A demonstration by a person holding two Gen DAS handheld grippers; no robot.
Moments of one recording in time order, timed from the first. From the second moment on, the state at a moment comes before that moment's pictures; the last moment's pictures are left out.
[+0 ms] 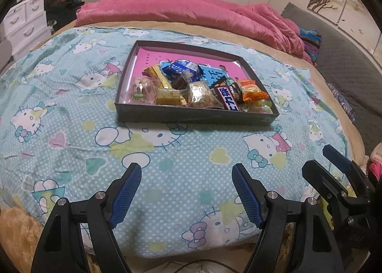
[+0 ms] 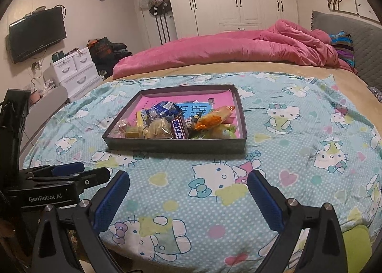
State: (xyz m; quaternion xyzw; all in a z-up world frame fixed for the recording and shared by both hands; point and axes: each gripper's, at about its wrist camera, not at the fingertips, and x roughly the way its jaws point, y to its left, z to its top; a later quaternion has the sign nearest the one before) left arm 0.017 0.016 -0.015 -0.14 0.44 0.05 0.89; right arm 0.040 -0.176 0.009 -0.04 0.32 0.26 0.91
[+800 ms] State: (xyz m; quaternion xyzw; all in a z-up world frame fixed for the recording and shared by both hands) left arm 0.019 0.019 -0.017 -0.14 0.44 0.05 0.89; right arm 0.041 -0.172 0.007 -0.04 0.31 0.26 0.91
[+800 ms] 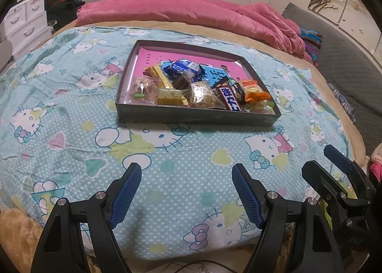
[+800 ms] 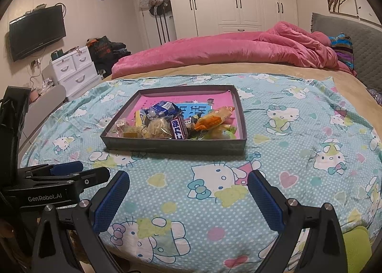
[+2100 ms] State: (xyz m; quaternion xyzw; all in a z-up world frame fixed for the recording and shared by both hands) left arm 0.018 0.021 -0.012 -0.13 0.43 0.07 0.89; right arm 0.041 -0.175 0.009 -0.04 0.31 0.25 0.92
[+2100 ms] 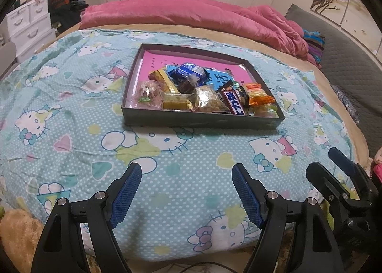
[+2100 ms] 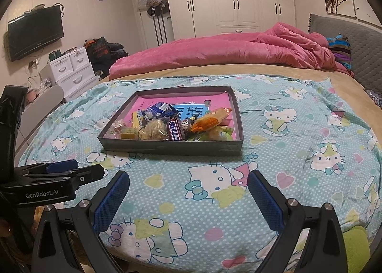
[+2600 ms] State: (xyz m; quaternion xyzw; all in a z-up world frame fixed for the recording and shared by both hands) left arm 0.019 0.017 -0.008 -0.13 0.42 0.07 0.89; right arm 0.042 -0.177 0.011 -0.04 0.30 0.25 0.92
